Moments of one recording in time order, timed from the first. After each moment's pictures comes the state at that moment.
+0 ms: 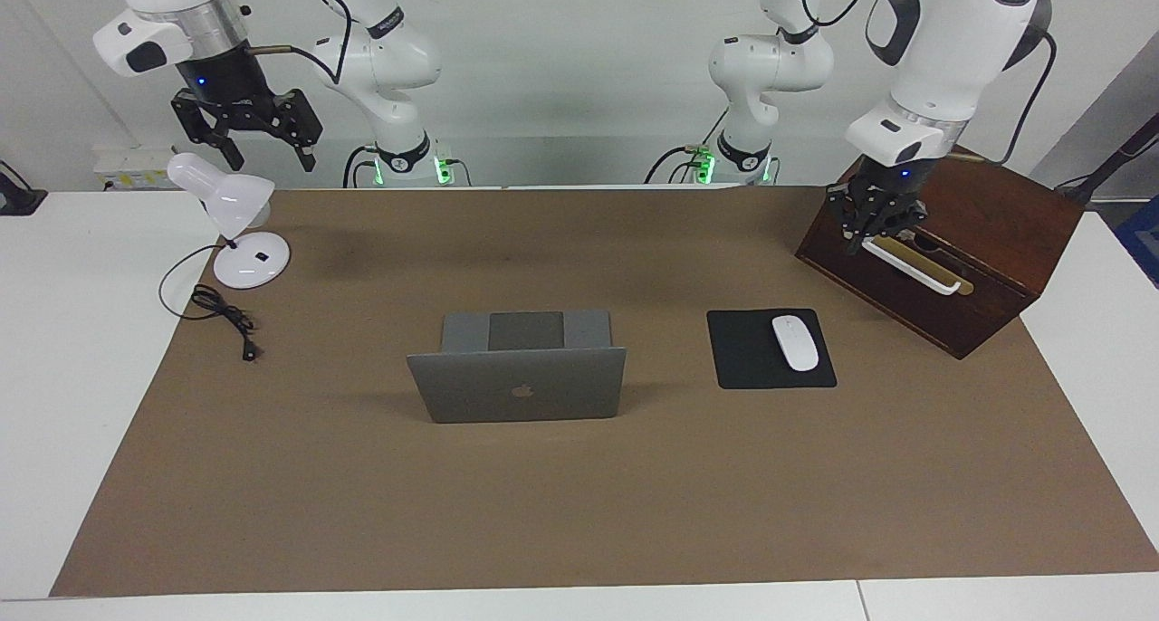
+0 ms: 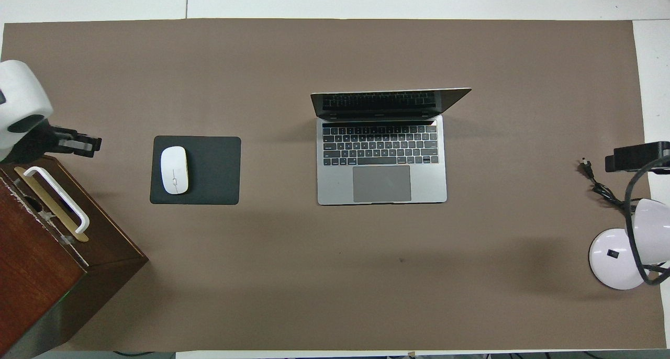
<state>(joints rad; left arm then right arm) -0.07 -0.11 -0.01 -1.81 -0.04 1.83 0.18 0.06 -0.17 -0.06 -1.66 0.01 1.54 0.06</state>
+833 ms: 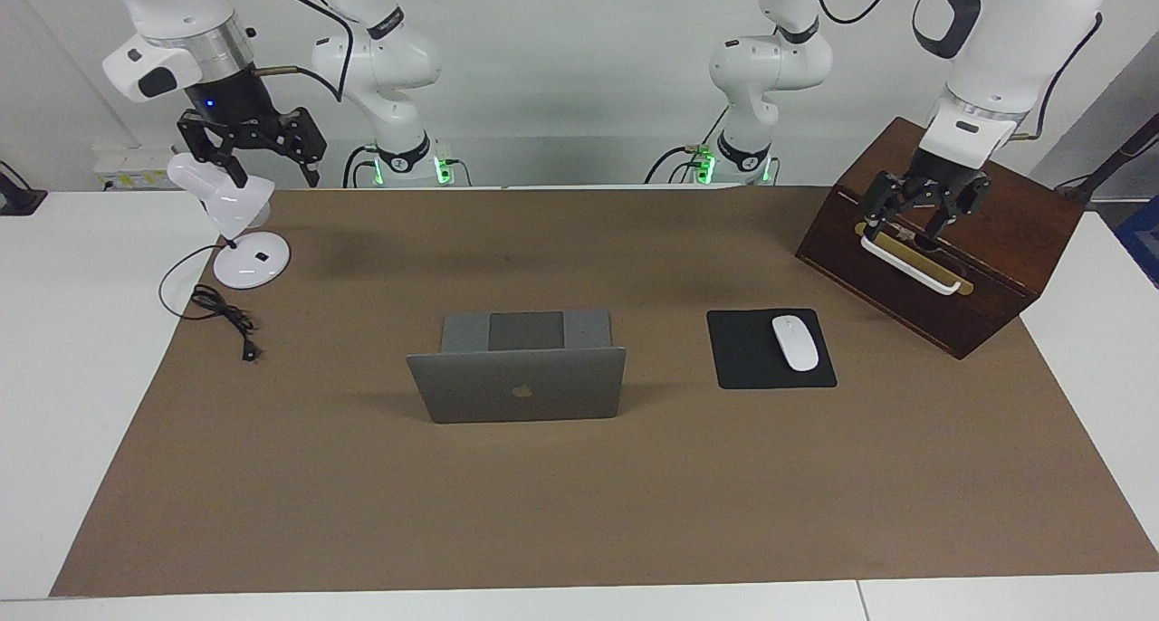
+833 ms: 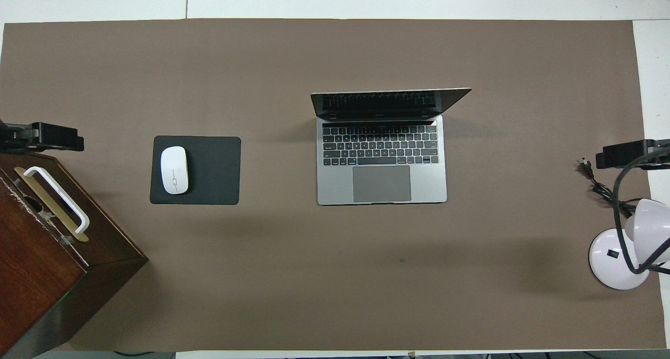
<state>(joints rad) -0.02 -0.09 -0.01 -1.70 -0.03 1.69 -0.01 0.05 -0.16 -0.07 -1.70 0.01 1.59 0.02</state>
